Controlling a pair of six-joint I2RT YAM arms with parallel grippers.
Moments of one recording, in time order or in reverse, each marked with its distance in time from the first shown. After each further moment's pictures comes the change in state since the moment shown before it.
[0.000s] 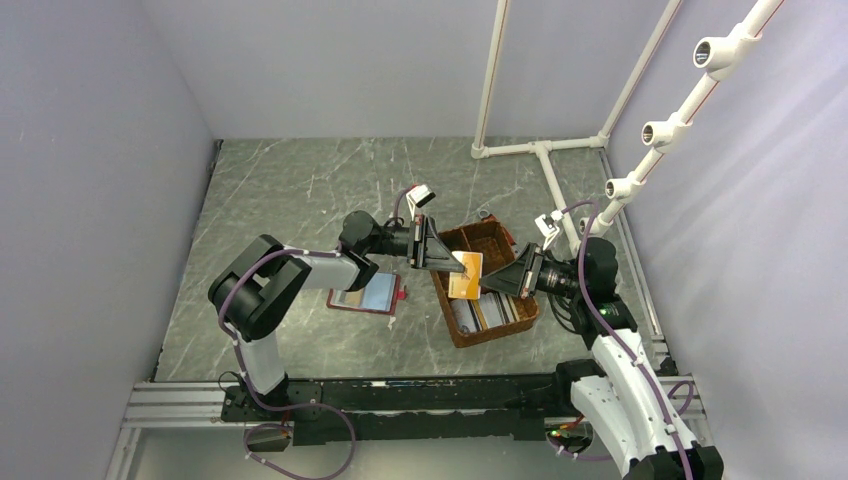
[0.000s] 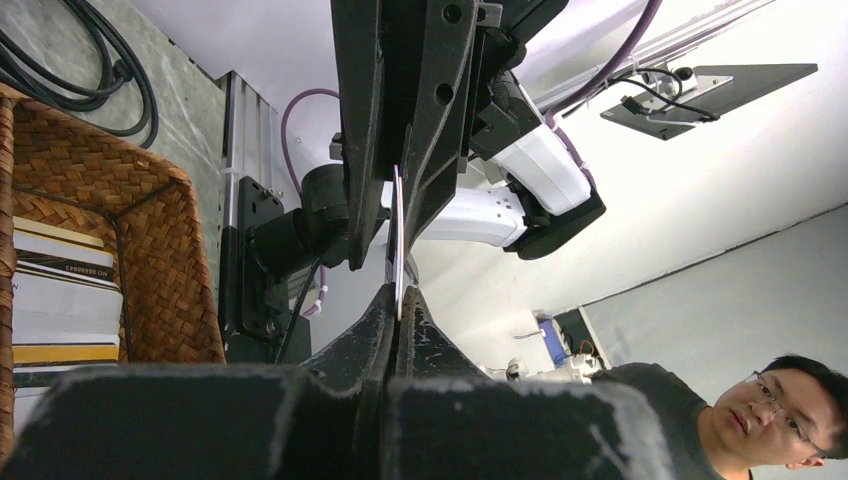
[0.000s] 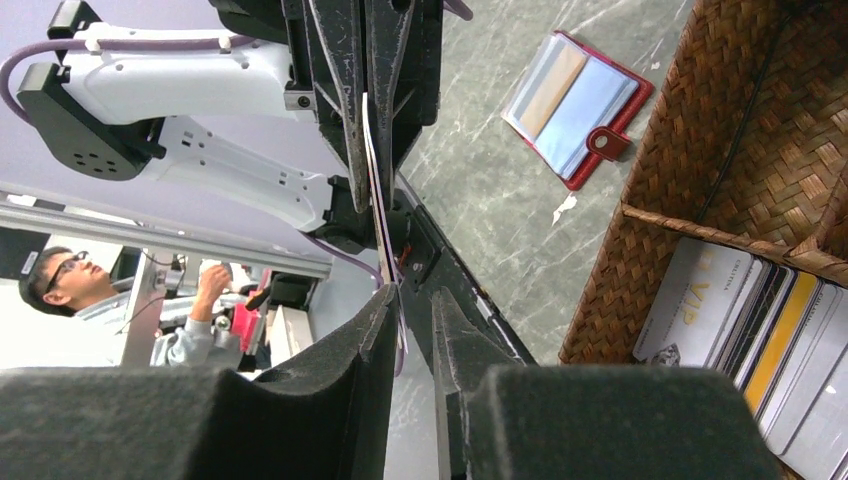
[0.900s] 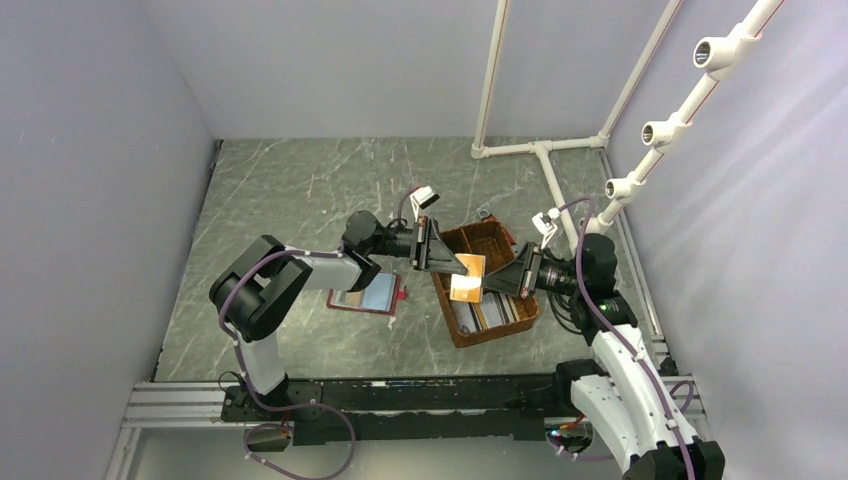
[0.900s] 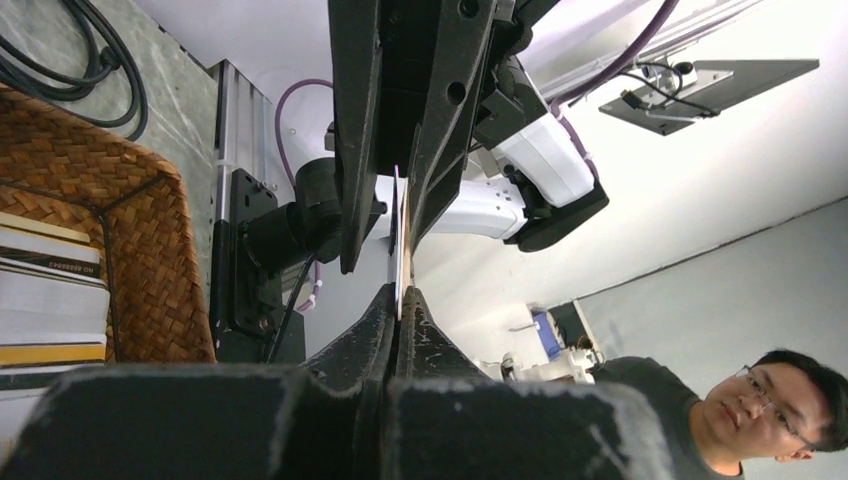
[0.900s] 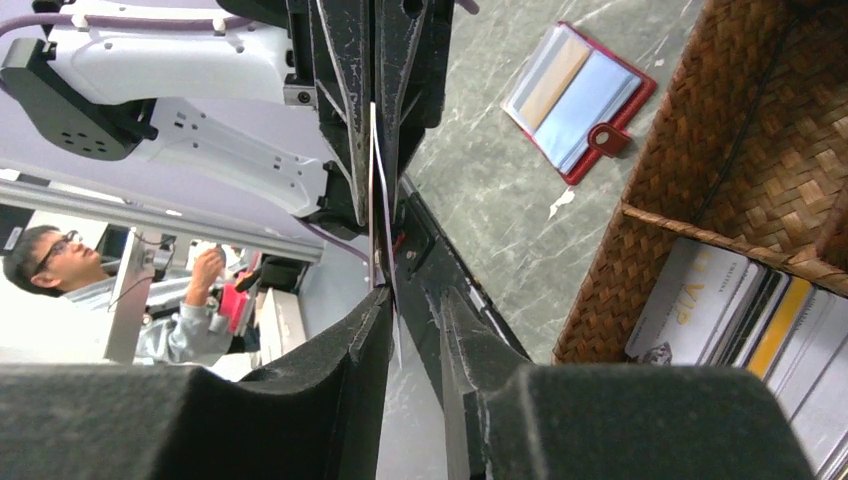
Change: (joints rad) left arm -0.009 0.000 0.000 -0.015 0.000 -0.004; right arm 0.004 0.023 0.029 -0.039 -0.021 -0.072
